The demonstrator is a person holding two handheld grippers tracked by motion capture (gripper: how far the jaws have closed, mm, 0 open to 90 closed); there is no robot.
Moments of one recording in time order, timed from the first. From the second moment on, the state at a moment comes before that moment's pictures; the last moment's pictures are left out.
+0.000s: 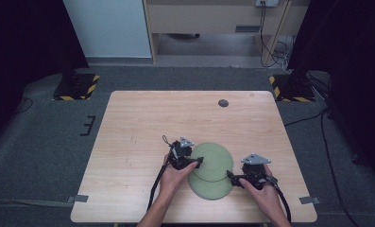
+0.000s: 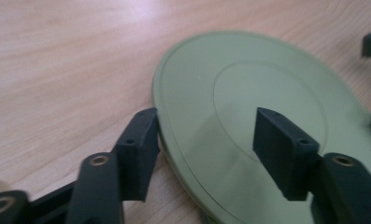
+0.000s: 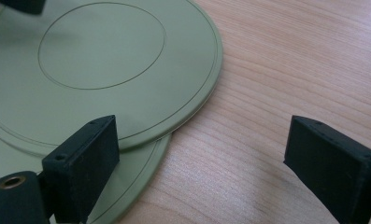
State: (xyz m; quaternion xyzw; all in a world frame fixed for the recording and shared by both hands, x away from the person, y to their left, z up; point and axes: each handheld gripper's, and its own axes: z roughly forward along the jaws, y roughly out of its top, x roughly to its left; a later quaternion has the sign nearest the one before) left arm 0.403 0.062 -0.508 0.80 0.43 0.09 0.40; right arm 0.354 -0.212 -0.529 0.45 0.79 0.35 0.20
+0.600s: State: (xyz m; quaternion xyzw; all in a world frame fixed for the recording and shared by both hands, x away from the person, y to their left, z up) left arm 0.399 0.065 -0.492 0.79 0.42 0.10 0.44; right arm 0.355 -0.212 -0.529 0.45 0.79 0.35 0.20
